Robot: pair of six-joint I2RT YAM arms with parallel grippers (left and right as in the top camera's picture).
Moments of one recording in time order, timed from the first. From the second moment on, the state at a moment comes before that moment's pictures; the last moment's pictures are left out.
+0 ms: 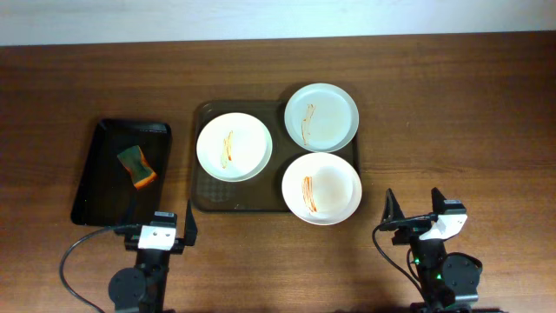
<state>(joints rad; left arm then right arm) 0.11 0.01 0.01 -0.07 0.13 0.30 0.02 0.01 0.01 -0.07 -0.05 0.19</state>
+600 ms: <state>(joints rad) 0.11 0.01 0.01 -0.04 0.16 0.30 0.02 0.01 0.01 -0.04 -0.08 0.24</state>
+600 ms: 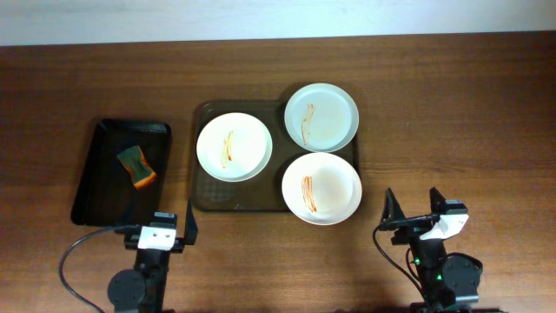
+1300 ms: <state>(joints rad) 0.11 1.16 1.03 0.11 0.28 0.27 0.02 1.12 1.01 -0.04 -0.36 0.11</state>
